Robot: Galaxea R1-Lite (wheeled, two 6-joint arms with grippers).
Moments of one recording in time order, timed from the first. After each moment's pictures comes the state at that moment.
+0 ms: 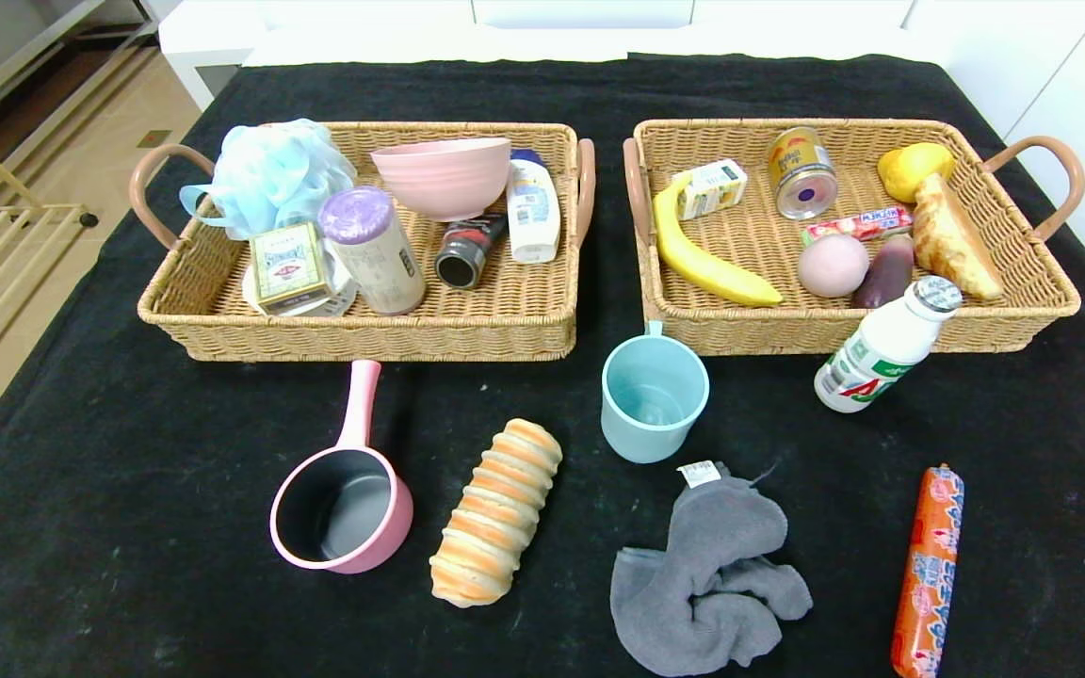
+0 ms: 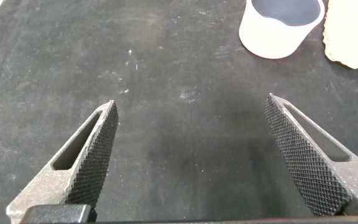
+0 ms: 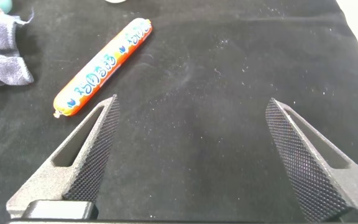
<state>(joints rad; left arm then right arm) 0.00 0.00 0.00 -0.06 0.01 -0.02 0.00 0.00 0.00 -0.07 -0.01 0.02</state>
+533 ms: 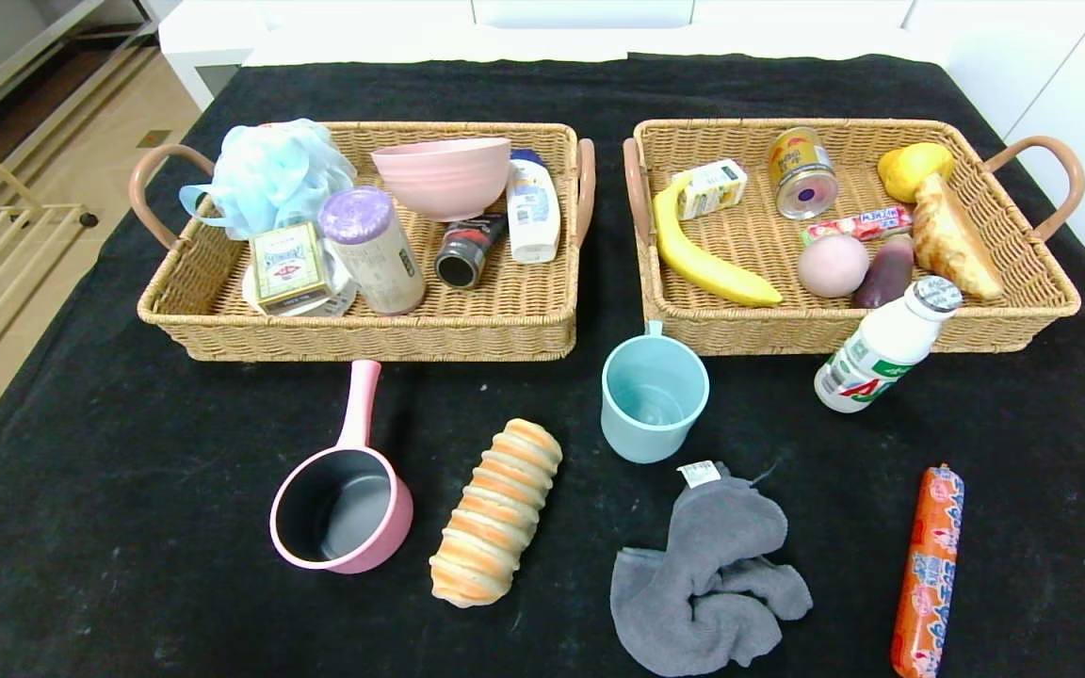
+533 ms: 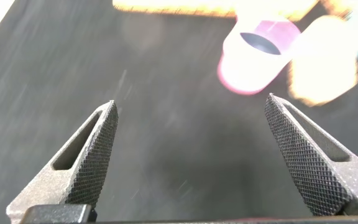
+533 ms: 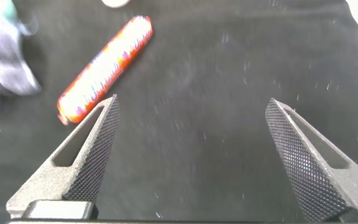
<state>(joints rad) 0.00 0.01 -0.08 -0.09 -0.05 -0.11 0.01 0.05 -0.06 -0.02 0.00 0.08</state>
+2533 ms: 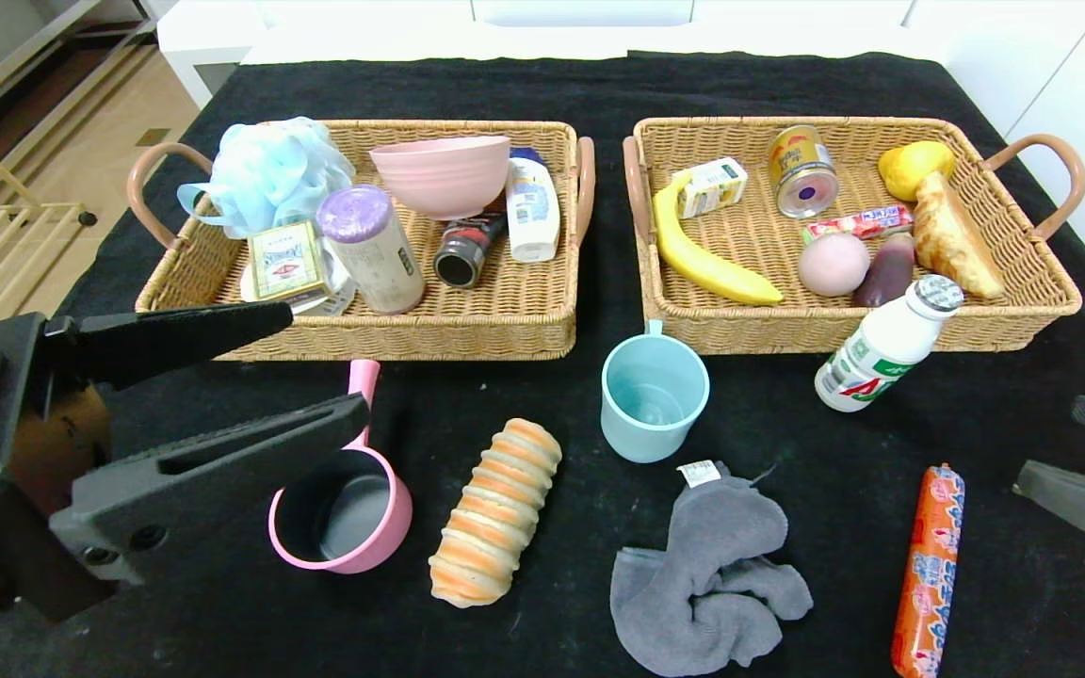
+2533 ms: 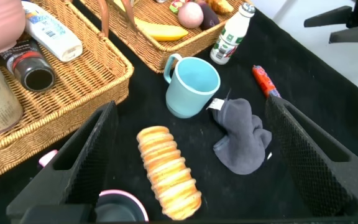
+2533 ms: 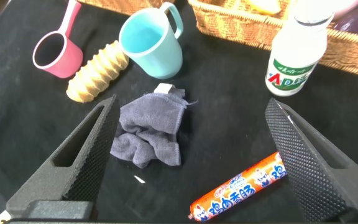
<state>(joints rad) -0.49 1.06 -0.70 -0.40 -0.36 0.03 0.49 0.94 -0.70 -0.10 0.12 0.08</state>
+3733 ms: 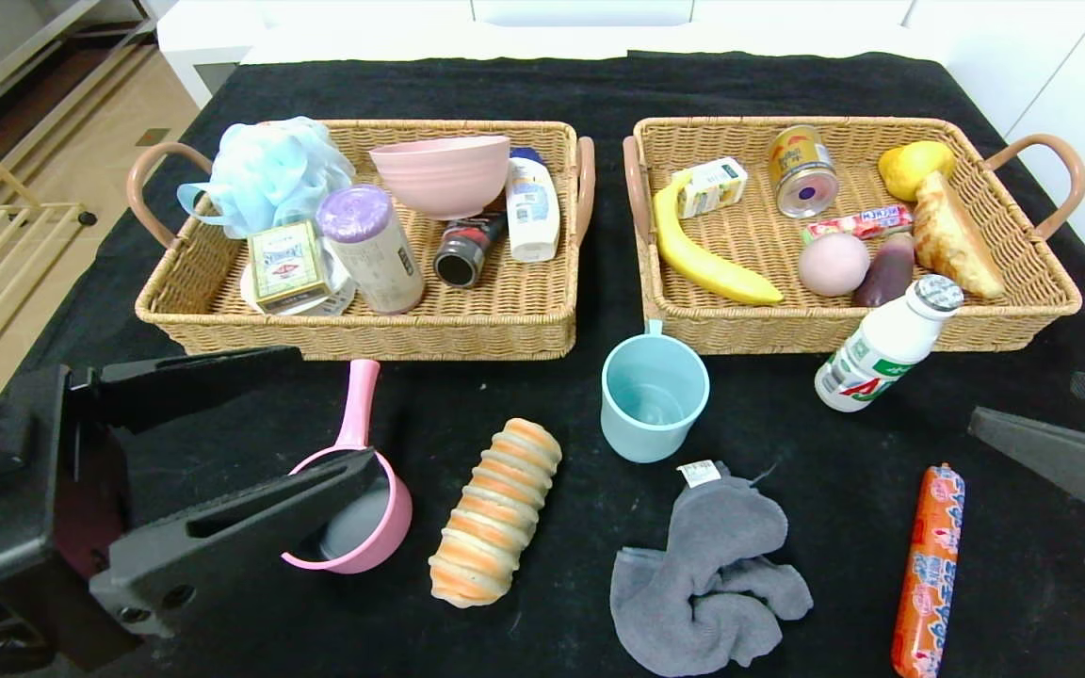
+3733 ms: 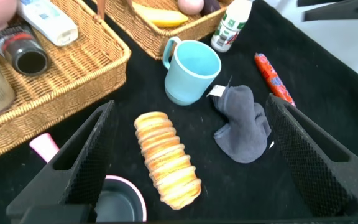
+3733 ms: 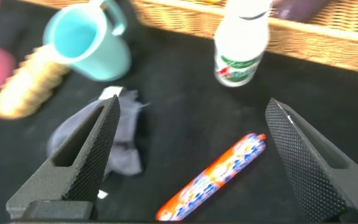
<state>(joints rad) -0.49 1.05 -0.60 -0.47 -0.35 0.04 0.50 1.04 -0.78 -0.04 -0.11 0.07</state>
